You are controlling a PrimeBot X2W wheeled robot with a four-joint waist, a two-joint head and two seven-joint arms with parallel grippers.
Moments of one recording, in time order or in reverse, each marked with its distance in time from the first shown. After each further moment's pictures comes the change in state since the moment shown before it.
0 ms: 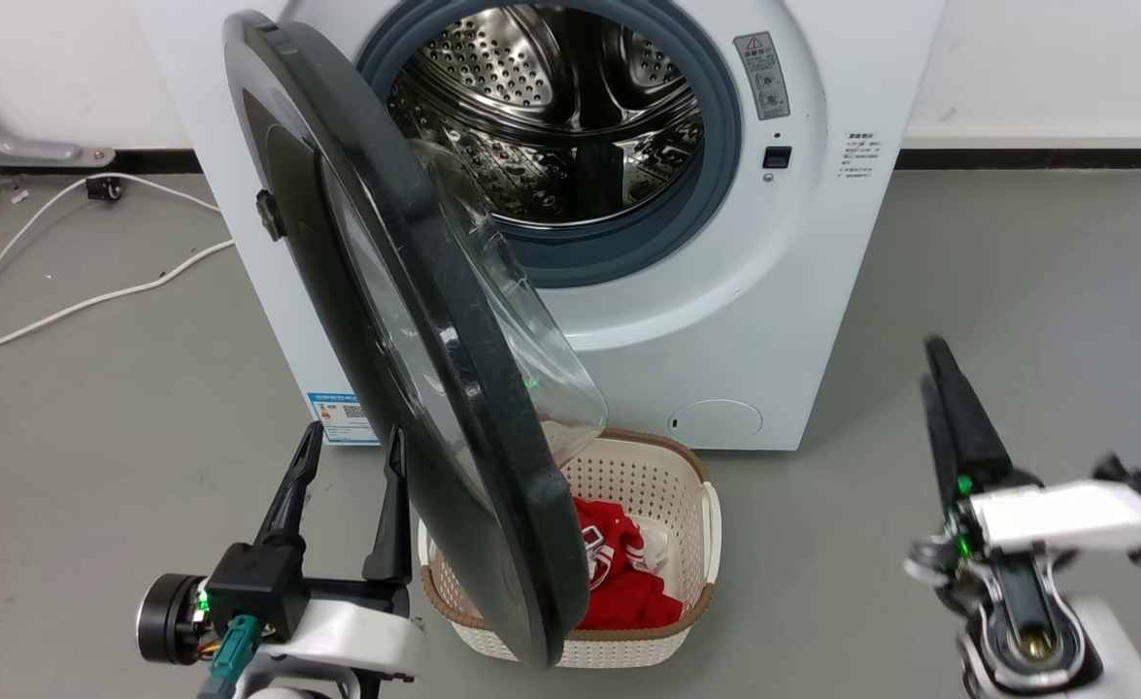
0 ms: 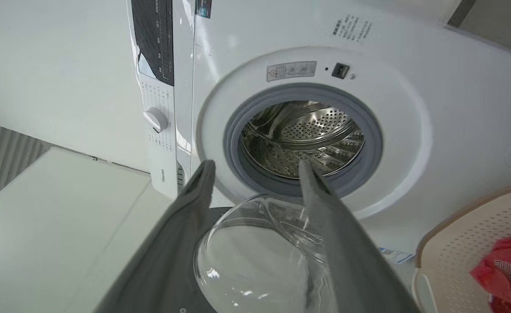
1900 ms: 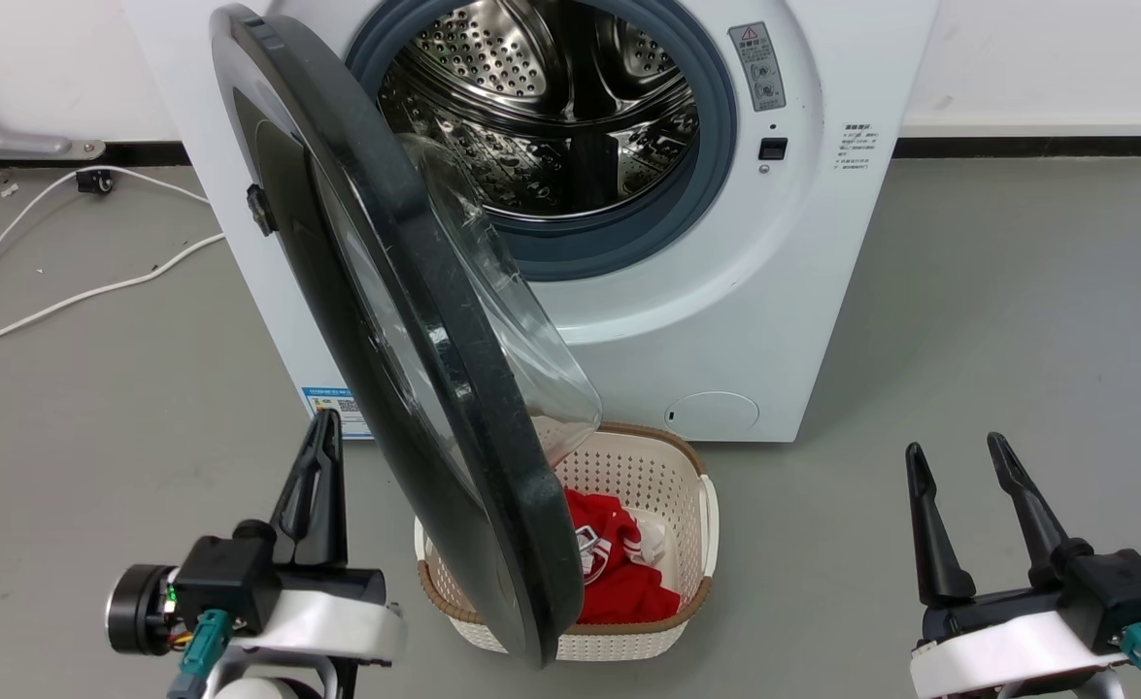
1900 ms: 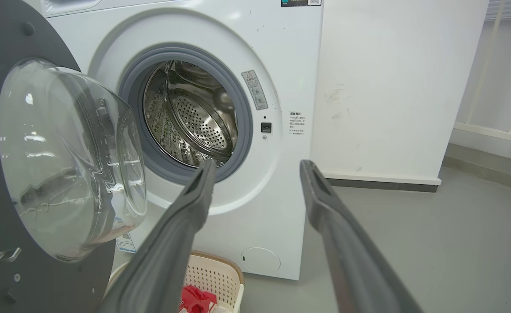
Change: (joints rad) left arm 0.003 0.000 0.048 -0.020 0.021 -0.012 0.000; right arm 0.298 0.076 -0.153 -0.235 -1.453 0.000 -0.177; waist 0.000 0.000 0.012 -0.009
